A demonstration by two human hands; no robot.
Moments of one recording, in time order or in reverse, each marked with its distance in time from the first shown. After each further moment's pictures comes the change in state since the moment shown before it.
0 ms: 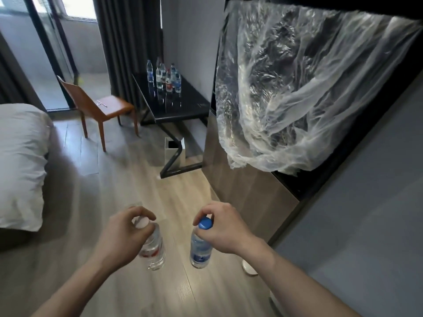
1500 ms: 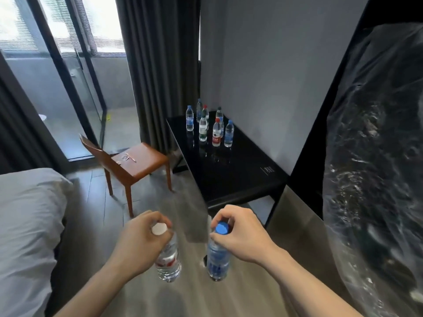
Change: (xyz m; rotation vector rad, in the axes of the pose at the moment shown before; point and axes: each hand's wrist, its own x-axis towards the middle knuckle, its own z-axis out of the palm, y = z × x) left_hand 0.783 -0.173 -0.165 0.096 0.004 0.027; right_hand 0.818 -0.073 0.003 0.046 0.078 -0.113
